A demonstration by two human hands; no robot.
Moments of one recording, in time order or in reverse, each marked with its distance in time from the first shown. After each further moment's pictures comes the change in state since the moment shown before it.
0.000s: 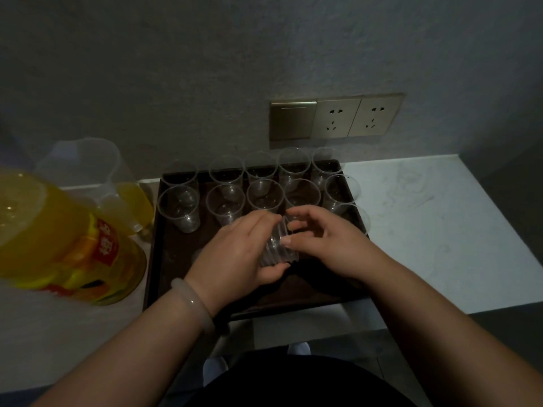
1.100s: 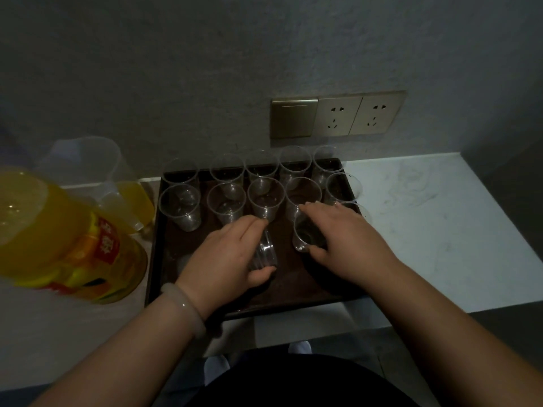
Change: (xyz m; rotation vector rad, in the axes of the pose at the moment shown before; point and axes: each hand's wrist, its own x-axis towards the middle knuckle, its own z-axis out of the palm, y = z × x) left_hand -0.013 -0.010 0.002 0.133 -0.101 -0.074; right_hand 0.002 0.013 -0.012 -1.011 0.105 -0.317
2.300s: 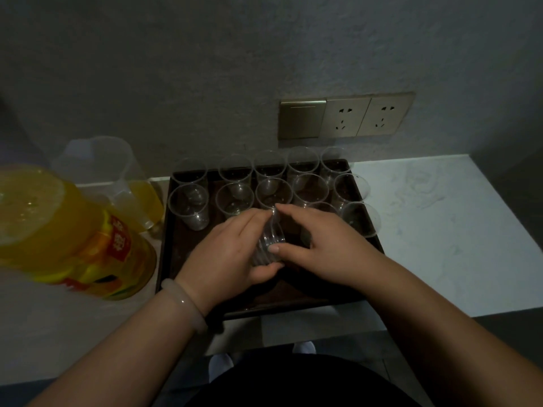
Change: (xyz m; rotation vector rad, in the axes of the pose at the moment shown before) left_hand -0.005 -0.005 -0.013 -0.088 0.139 0.067; right_hand 0.009 -0.038 -0.010 0.425 -0.036 -0.067
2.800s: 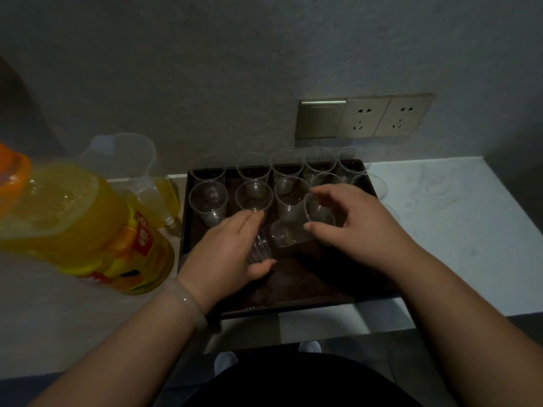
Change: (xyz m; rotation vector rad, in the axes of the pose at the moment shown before) left_hand -0.021 -0.027 -0.006 0.100 -0.094 -0.127; right_hand 0.005 -0.005 -0.012 0.018 0.166 0.155
